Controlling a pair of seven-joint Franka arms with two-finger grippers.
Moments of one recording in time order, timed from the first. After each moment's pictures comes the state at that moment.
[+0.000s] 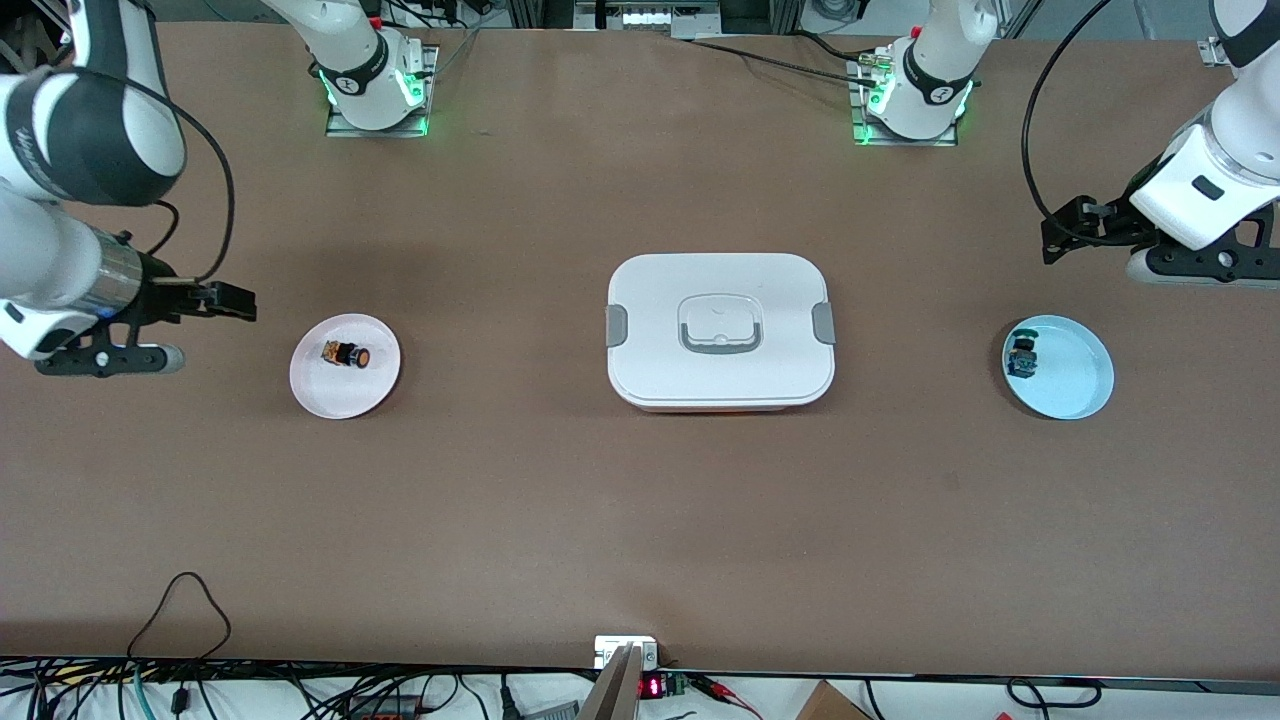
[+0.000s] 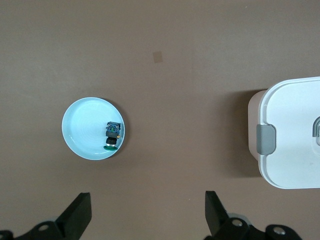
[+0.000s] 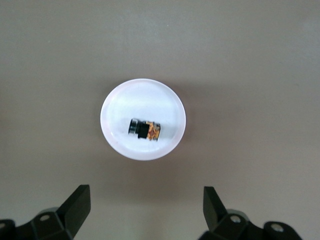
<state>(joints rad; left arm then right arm) -0.06 -0.02 -0.01 -1.70 0.04 1.63 -0.03 0.08 0.22 -0.06 -1.71 -0.02 1.77 -0.02</state>
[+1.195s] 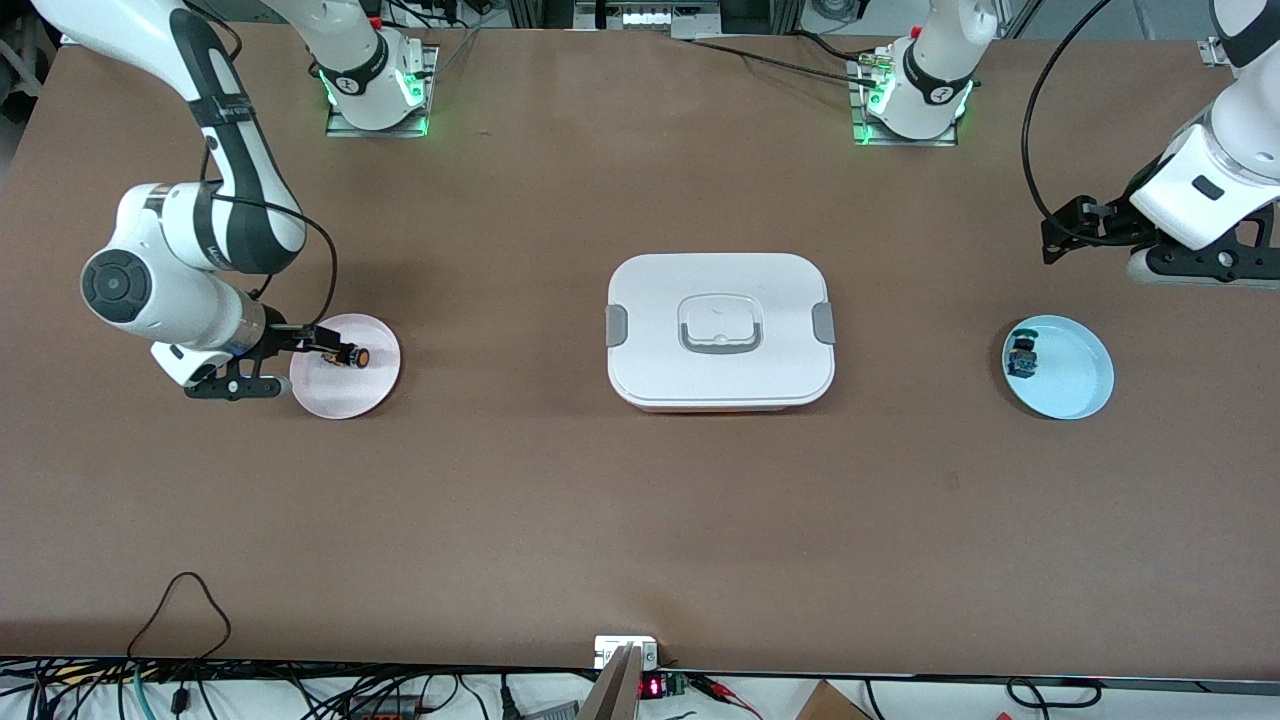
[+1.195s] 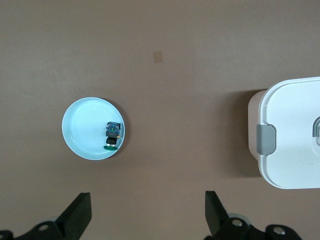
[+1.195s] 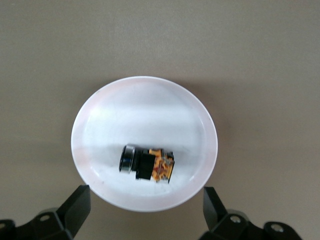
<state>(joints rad) -0.06 -0.02 -0.01 -1.70 0.04 1.63 -0.03 0.09 0.32 -0.06 -2.03 0.02 2.23 0.00</state>
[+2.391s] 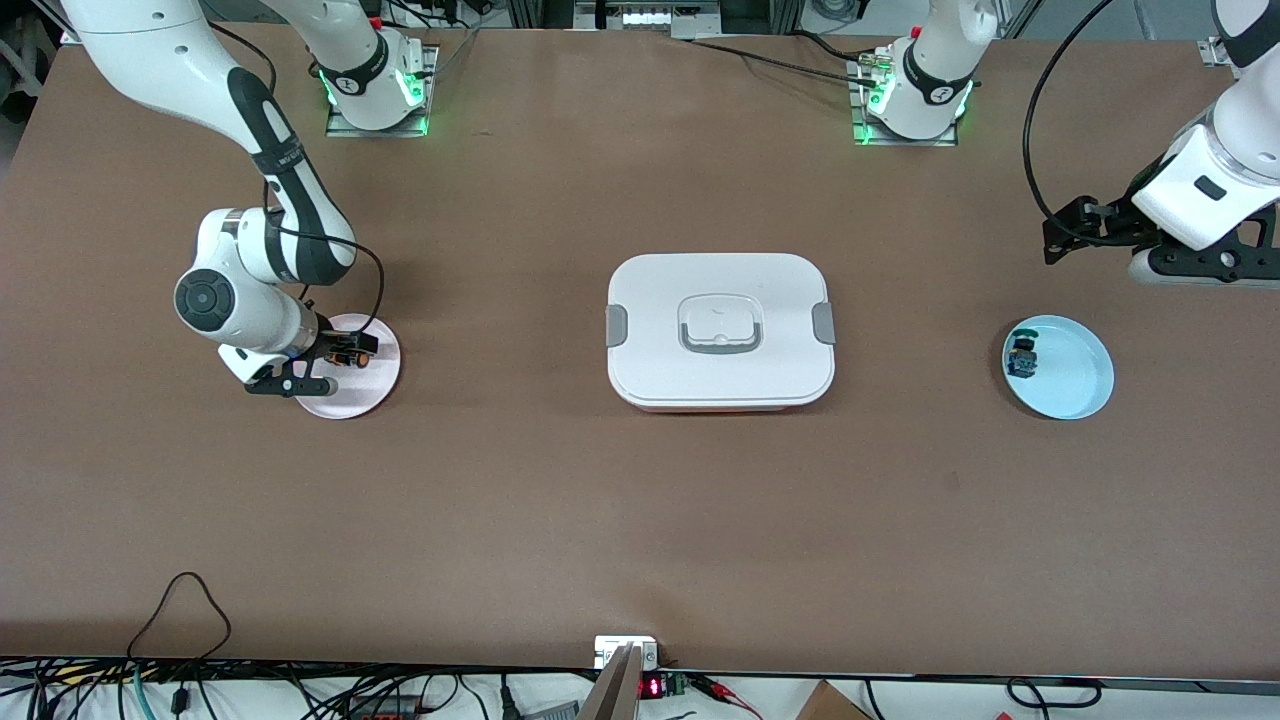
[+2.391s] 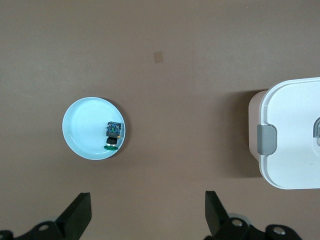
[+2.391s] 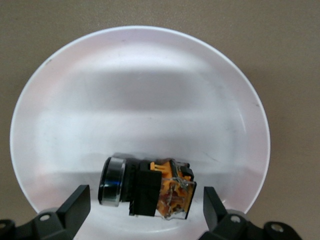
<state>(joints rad) -0.06 -0.02 -0.01 -1.70 0.04 1.63 -0.03 0.12 0.44 -0.06 -2.14 0.02 2.42 0.06</state>
